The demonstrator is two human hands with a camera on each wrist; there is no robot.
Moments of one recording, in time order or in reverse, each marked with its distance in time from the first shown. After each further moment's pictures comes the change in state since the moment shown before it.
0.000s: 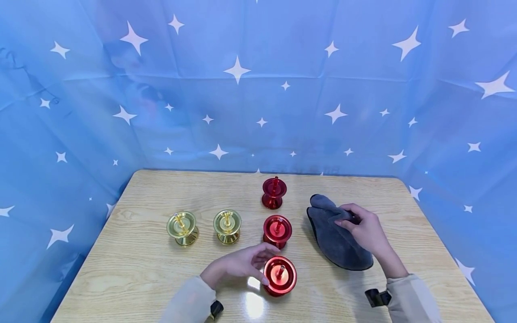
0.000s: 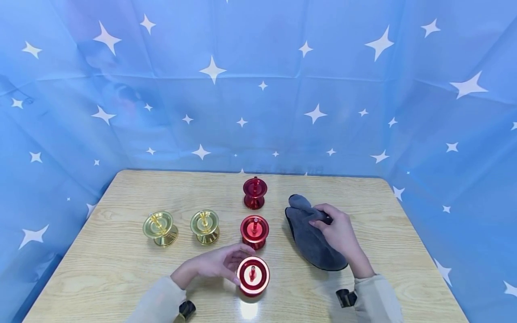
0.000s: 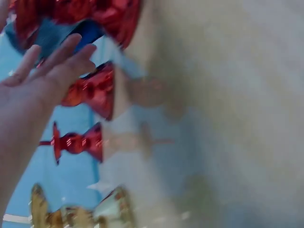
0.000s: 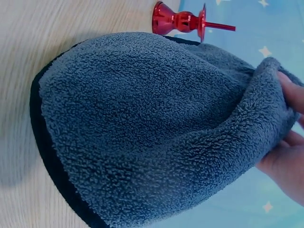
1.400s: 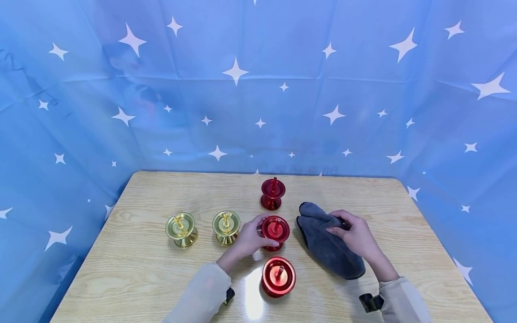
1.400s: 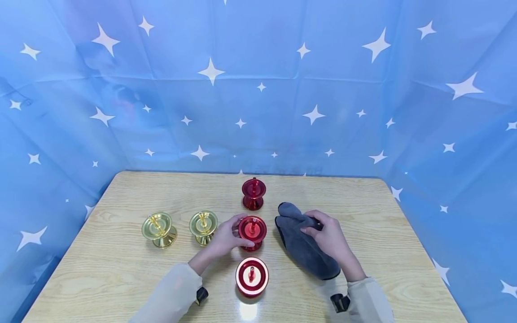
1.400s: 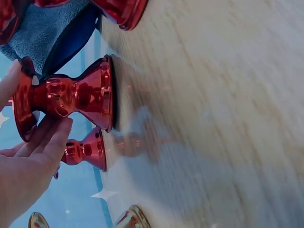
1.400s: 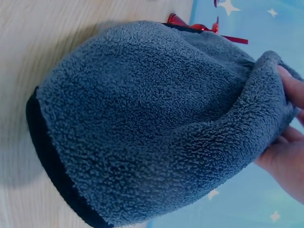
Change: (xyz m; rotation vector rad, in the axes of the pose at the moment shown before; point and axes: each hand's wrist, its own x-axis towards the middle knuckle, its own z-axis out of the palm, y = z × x) left_hand 0.045 0.005 -0.010 0.324 0.674 -0.069; right_hand -0.006 0.002 0.016 0.095 -0.085 0.012
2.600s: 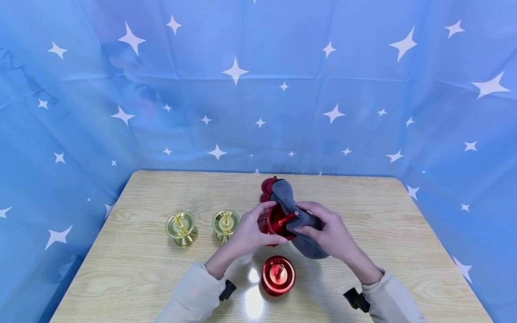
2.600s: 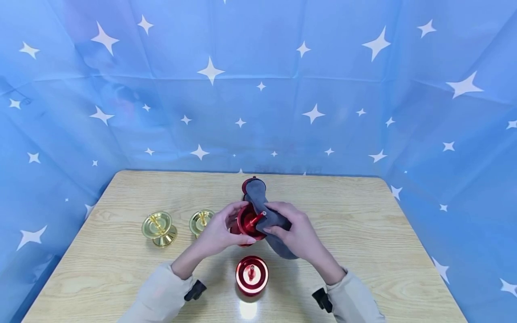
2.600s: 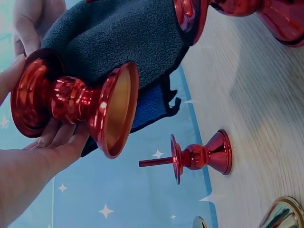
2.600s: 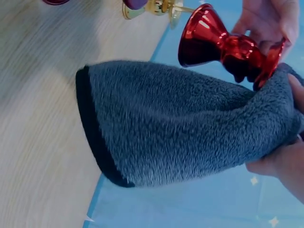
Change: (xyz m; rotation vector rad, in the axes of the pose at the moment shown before) left_hand -0.031 0.090 -0.034 -0.143 -0.064 0.137; right_hand 0.013 -0.082 0.023 0.069 -0.056 -0.294
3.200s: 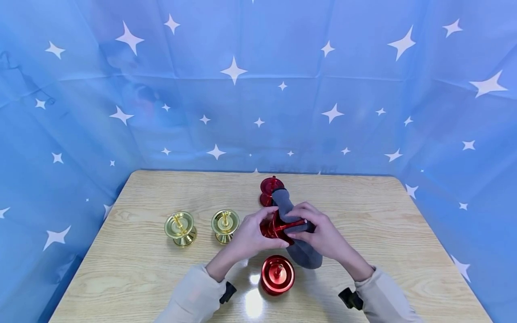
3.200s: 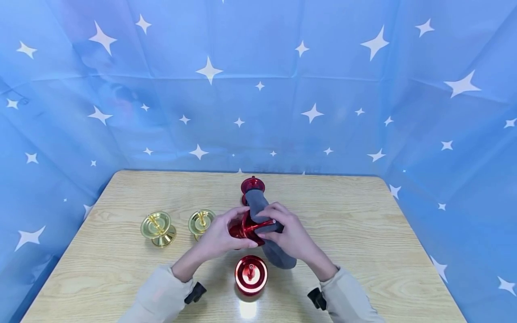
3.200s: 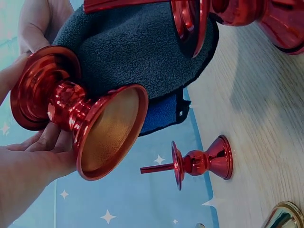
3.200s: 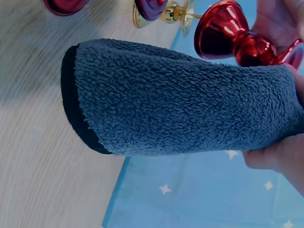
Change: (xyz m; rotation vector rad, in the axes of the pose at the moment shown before) left_hand -0.004 0.002 0.004 0.188 -0.014 0.051; right_hand 0.000 0.009 0.011 0.107 -0.090 -0.077
